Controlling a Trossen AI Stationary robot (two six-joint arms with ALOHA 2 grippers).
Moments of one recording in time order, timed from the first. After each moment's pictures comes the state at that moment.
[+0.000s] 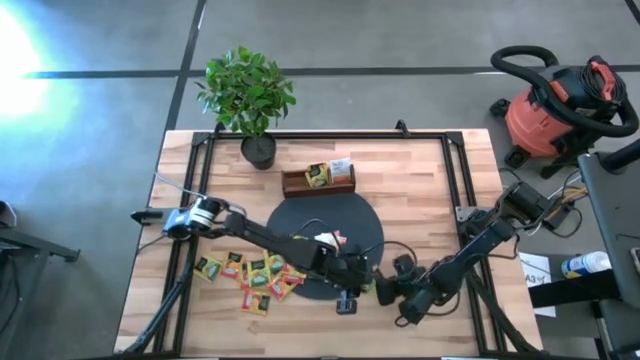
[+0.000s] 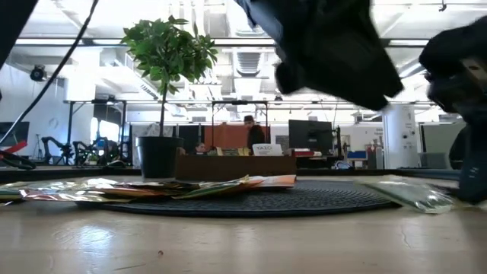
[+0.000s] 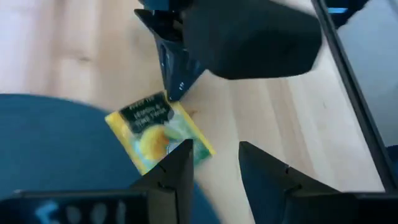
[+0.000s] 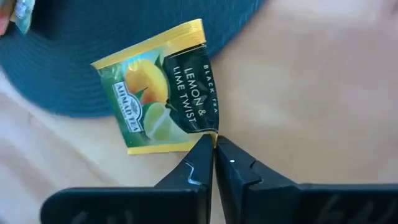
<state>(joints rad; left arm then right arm) -0.32 2.14 1.75 -0.37 -0.05 -0.24 0.75 1.69 0.79 -0.34 0.48 1.96</state>
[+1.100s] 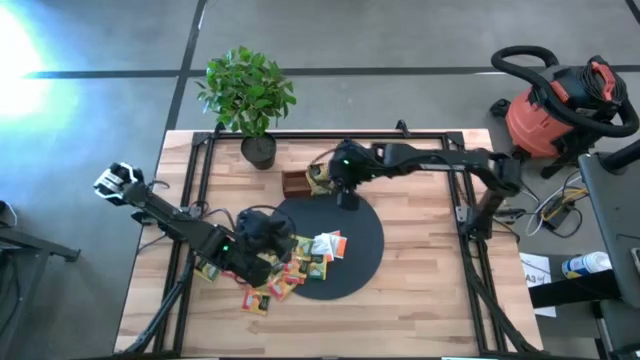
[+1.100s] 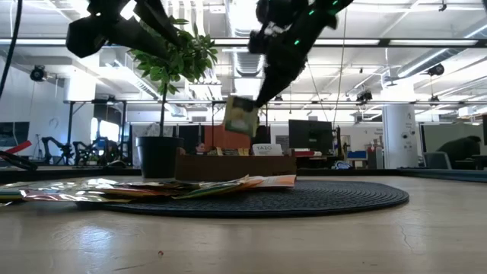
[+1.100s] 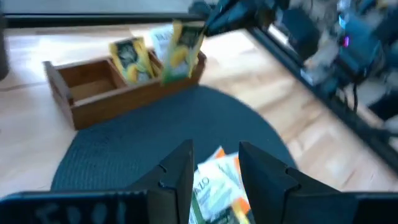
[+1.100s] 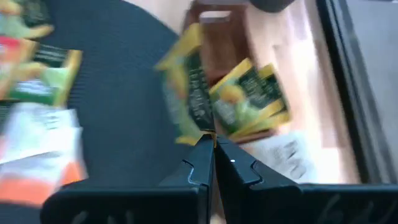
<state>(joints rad) -0.52 1.37 1.02 -0.60 -0.99 -1.40 -0.25 1.76 1.43 -0.61 0.04 -0.21</state>
